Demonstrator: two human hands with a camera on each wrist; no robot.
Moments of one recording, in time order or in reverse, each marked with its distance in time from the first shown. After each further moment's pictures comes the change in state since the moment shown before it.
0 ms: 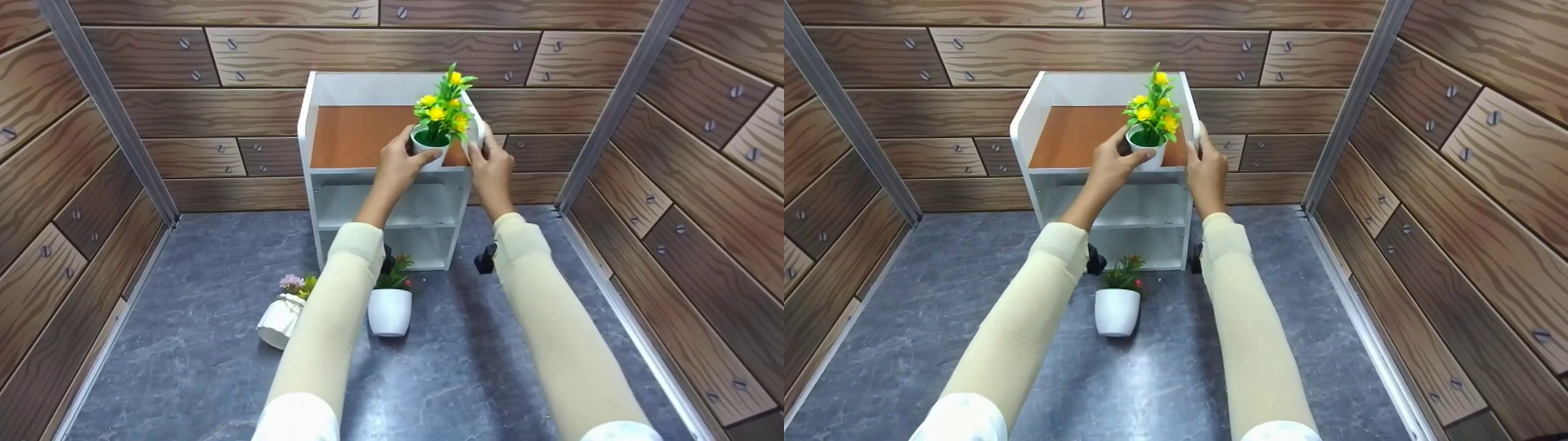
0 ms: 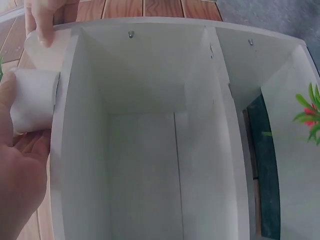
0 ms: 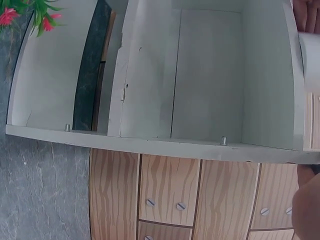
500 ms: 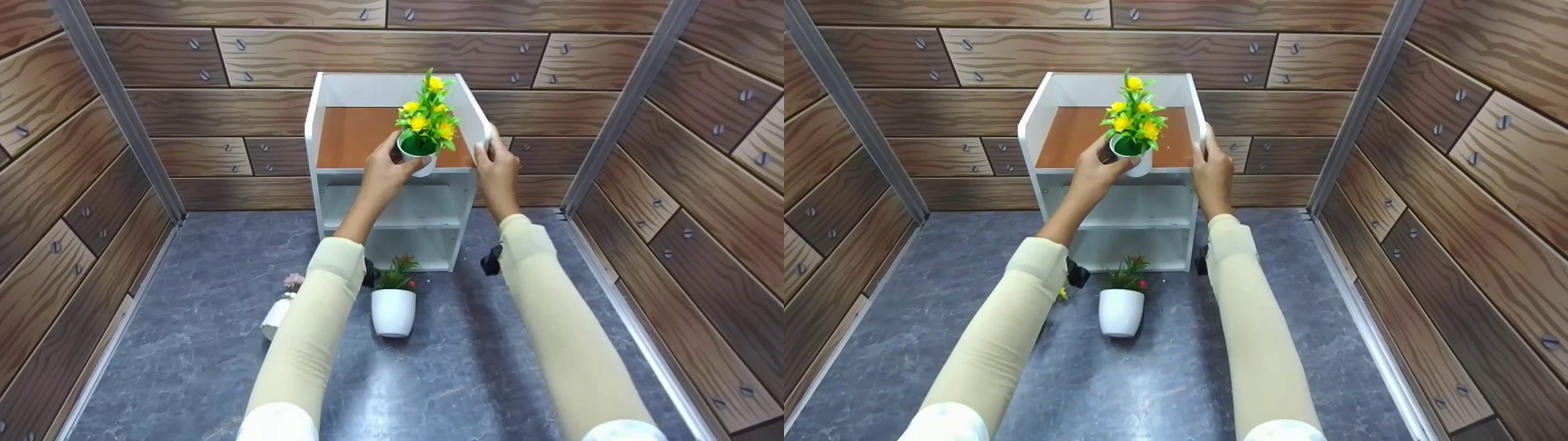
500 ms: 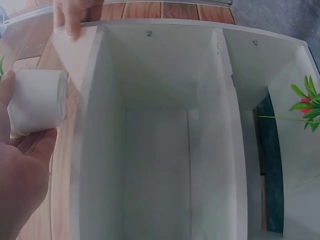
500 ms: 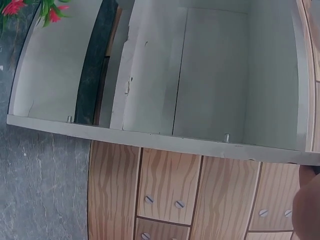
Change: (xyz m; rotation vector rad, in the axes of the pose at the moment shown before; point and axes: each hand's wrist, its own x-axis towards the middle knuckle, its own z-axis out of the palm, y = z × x) left_hand -0.027 0.001 -0.033 -0.107 0.024 -0.010; right_hand -0.001 0.000 -0.001 -0.013 -0.034 0.007
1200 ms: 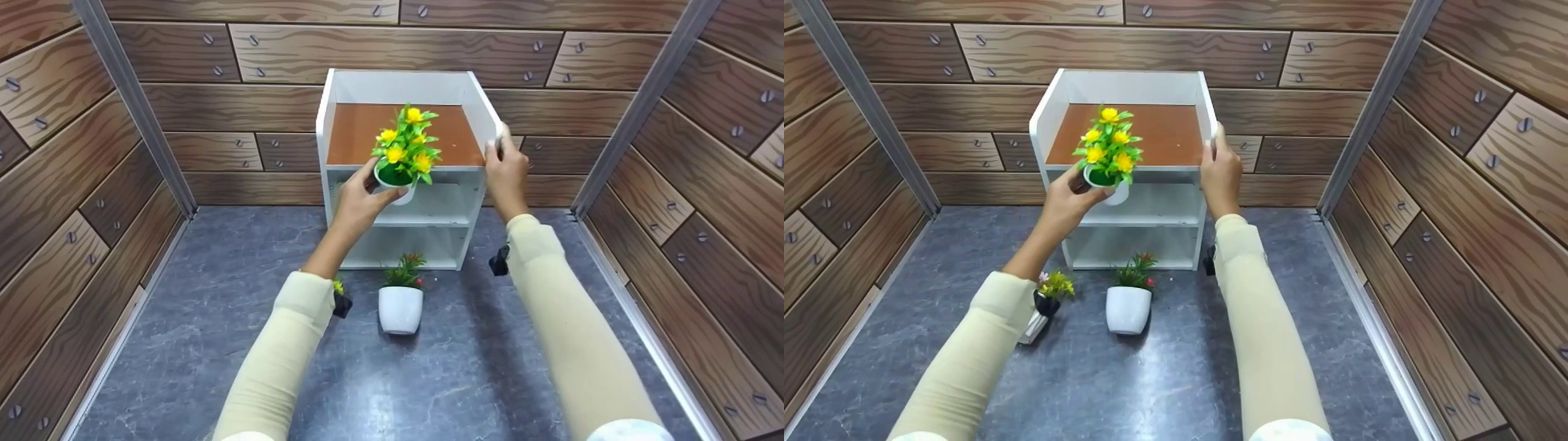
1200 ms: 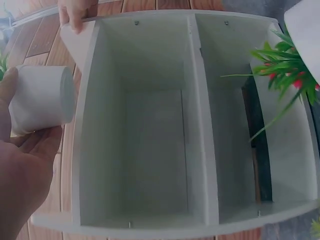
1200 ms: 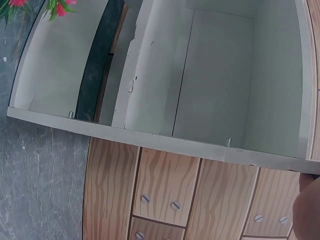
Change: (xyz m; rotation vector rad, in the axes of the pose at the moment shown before) left_hand -0.064 -0.013 -0.049 0.003 0.003 -0.028; right_hand 0.000 0.000 0.006 -0.098 0.077 -0.071
